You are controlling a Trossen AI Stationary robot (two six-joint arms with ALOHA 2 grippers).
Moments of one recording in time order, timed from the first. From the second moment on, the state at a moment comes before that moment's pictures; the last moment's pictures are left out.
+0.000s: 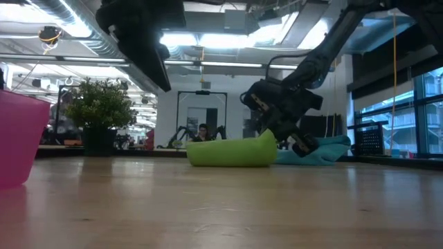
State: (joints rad) left arm -0.12 1.42 1.03 -0.63 -0.17 -0.13; right arm -0.55 1.93 1.02 -0.24 -0.96 1.04
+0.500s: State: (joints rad) left arm -0.12 1.44 1.03 -0.56 -0.21 -0.10; right arm -0.58 1.93 1.02 -0.33 -0.87 0.99
